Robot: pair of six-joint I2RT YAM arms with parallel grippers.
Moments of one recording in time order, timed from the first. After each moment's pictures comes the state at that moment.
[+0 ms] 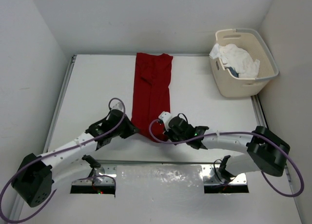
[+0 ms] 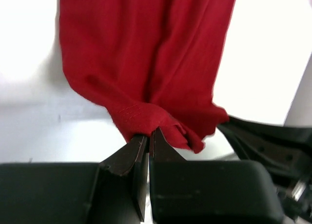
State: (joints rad) left arm -0.62 0.95 0.40 -0.23 0.03 -1.04; right arm 0.98 1.35 0.50 -0.01 0.10 0.07
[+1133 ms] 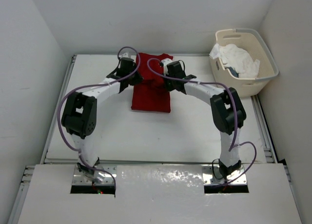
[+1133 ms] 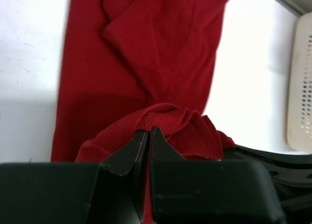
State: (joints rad) left arm -0.34 1.86 1.33 -0.11 -0.04 -0.72; right arm 0.50 2.02 1.43 -0.16 0.02 0.00
